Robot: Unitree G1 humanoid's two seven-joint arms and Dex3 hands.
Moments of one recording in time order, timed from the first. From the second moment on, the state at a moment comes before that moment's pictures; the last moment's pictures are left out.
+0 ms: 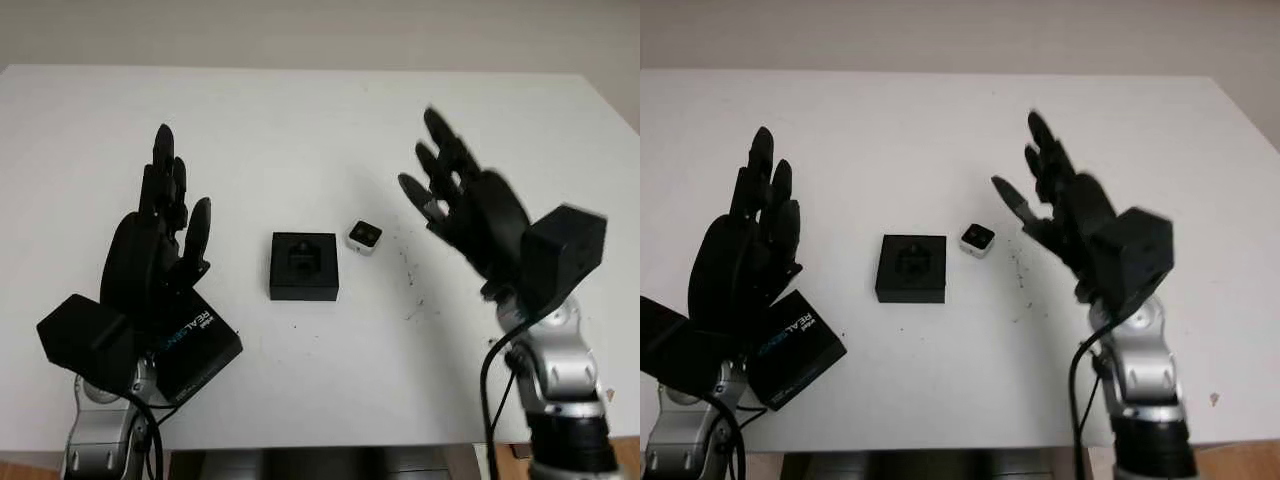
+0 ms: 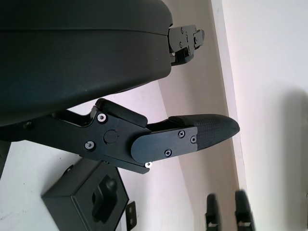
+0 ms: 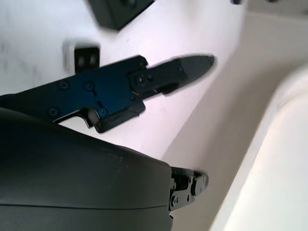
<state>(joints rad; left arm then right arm) 0.00 0.18 0.14 -0.28 -0.06 -0.05 -0.11 -0.48 -0.40 -0.07 -0.02 0.01 0.15 0.35</state>
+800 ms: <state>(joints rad) 0.00 0.18 0.14 -0.28 -0.06 -0.05 -0.11 -0.90 -0.66 0.25 0.60 -0.48 -0.57 0.49</state>
